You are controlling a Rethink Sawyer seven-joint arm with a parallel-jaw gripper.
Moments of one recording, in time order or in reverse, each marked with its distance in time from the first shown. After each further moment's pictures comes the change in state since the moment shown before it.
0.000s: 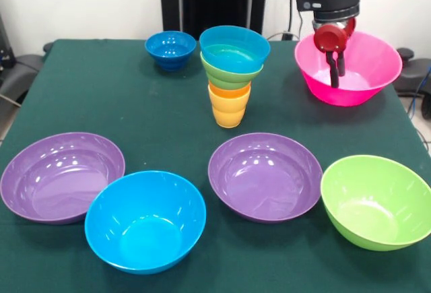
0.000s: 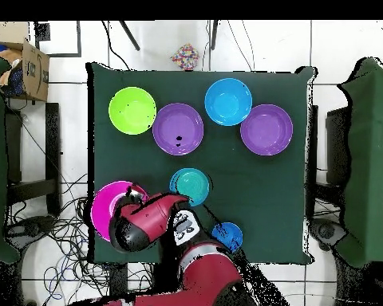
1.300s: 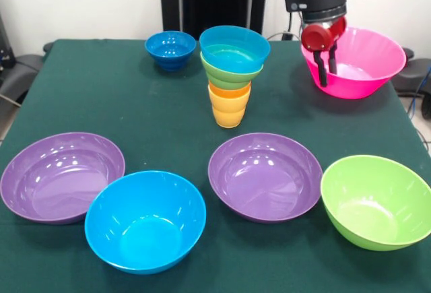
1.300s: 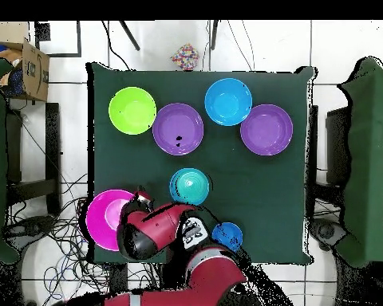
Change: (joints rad) arm -0.015 0.008 -0.042 0.055 0.037 -0.090 0.017
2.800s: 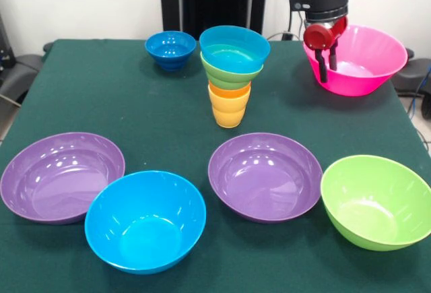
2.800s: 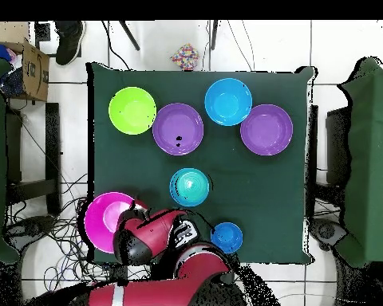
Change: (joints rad) arm 0.049 0.057 -0.031 0.016 0.031 -0.017 0.000
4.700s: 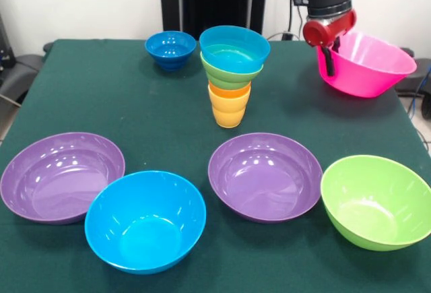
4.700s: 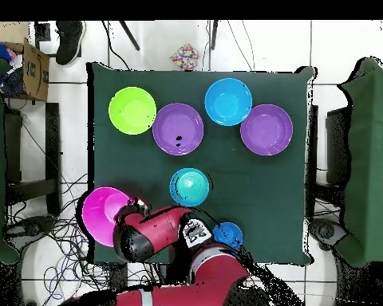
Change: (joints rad) arm -0.081 -0.059 0.085 0.025 0.047 0.055 0.168
